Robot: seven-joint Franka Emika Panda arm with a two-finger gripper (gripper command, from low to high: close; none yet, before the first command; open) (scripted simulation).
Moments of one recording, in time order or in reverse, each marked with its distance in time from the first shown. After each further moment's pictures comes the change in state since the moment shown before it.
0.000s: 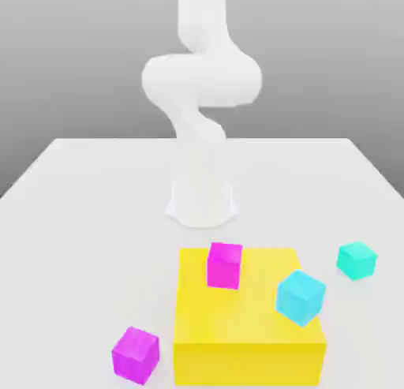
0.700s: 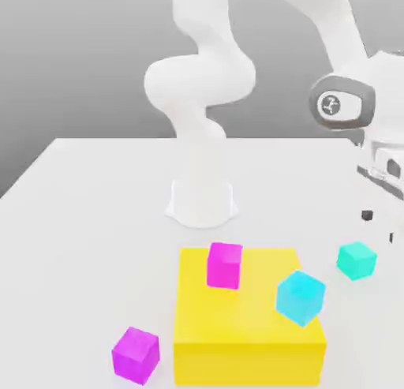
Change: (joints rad) arm 0.520 0.770 0.321 -0.413 -0.067 0.474 -0.853
